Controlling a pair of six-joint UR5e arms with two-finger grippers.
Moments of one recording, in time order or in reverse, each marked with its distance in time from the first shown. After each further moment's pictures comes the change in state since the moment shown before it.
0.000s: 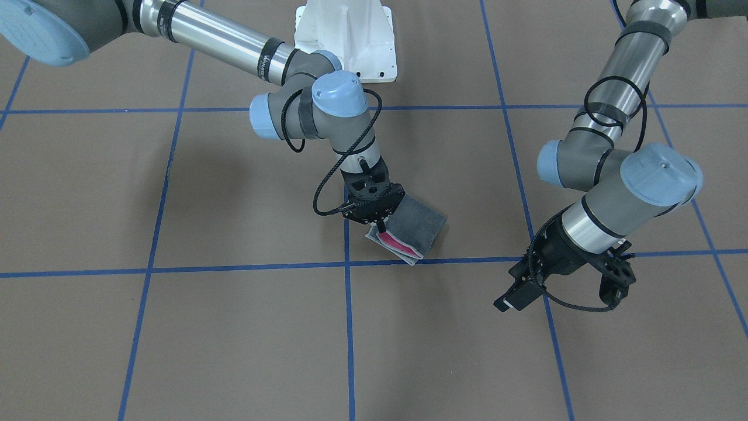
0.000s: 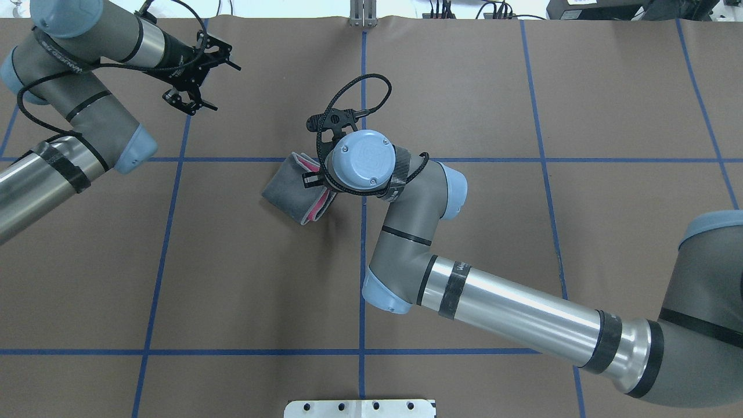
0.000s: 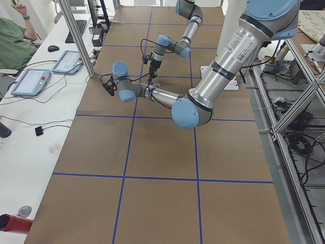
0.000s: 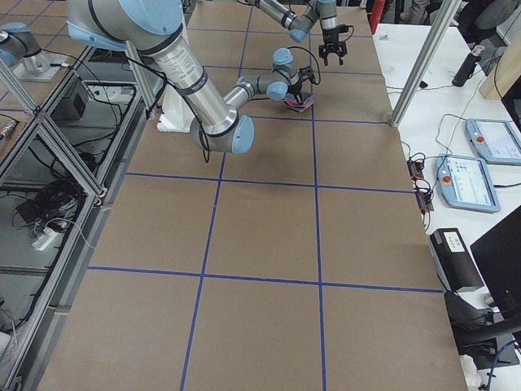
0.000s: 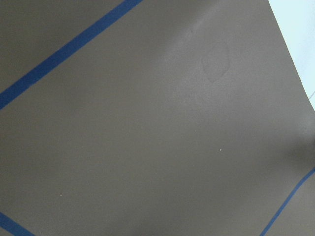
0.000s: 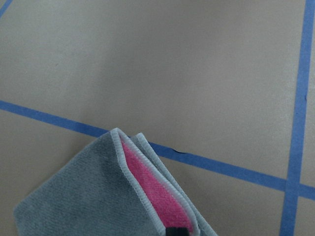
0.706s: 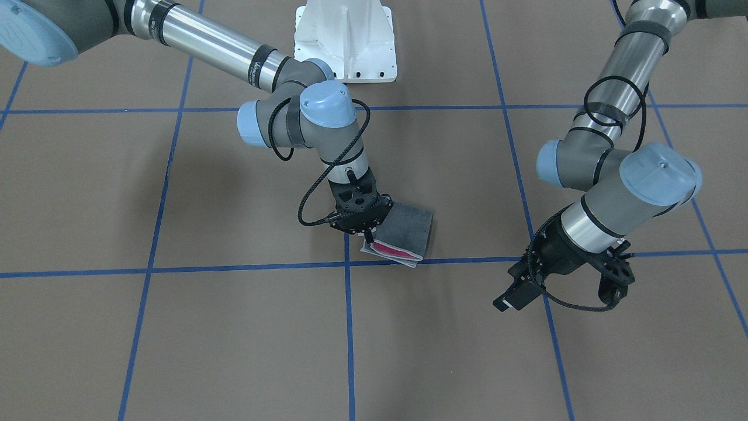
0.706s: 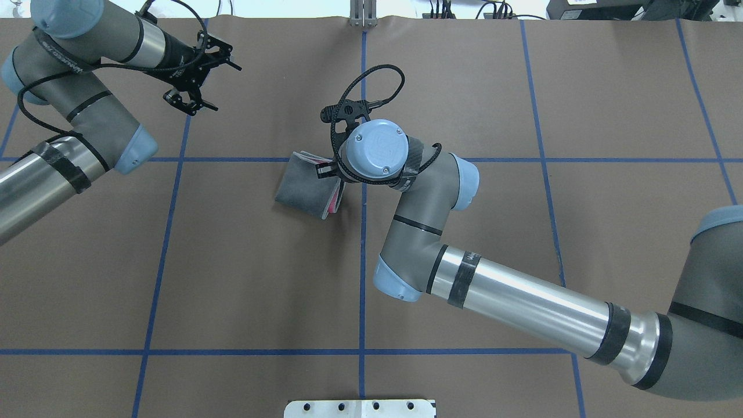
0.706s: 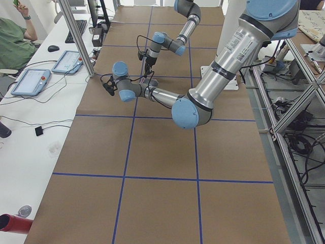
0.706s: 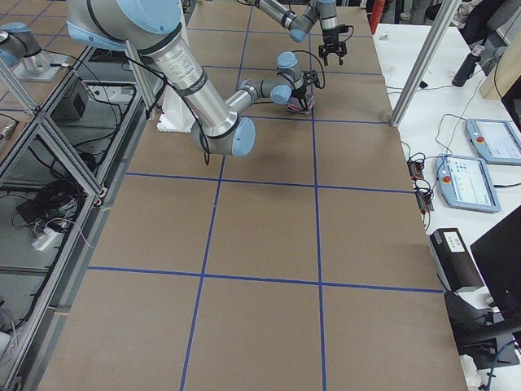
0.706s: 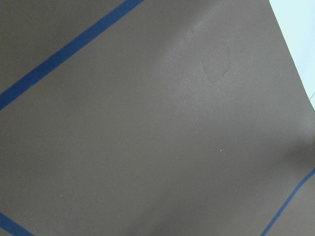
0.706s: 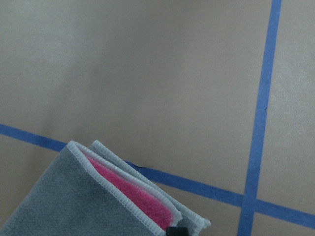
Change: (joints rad) left arm 0.001 0.000 -0.001 0.000 0.000 -0.001; right arm 0.032 -0.017 -0.004 0.000 0.008 -0.013
